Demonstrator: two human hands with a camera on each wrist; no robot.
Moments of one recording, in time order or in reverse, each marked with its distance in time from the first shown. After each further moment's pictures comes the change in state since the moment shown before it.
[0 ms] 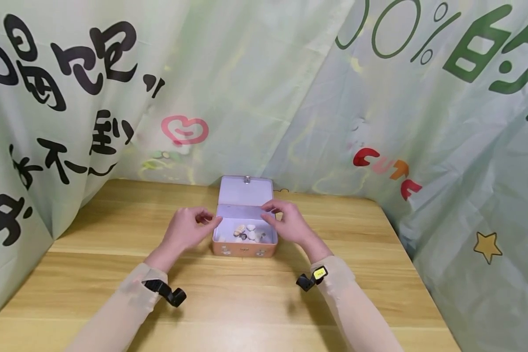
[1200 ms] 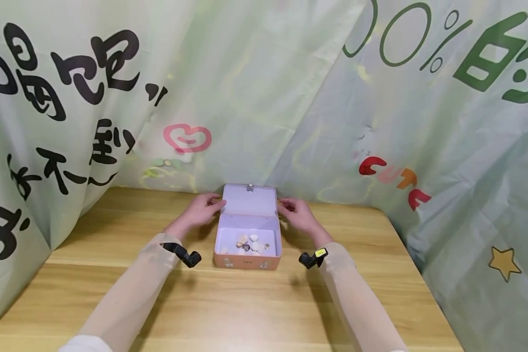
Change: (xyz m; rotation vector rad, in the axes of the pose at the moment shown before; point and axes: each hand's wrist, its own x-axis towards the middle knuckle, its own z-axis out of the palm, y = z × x) left_hand 0.094 -0.036 0.014 -0.140 -0.269 -0.162; right_hand 0.035 0.075 -0.010 0.066 0.012 0.344
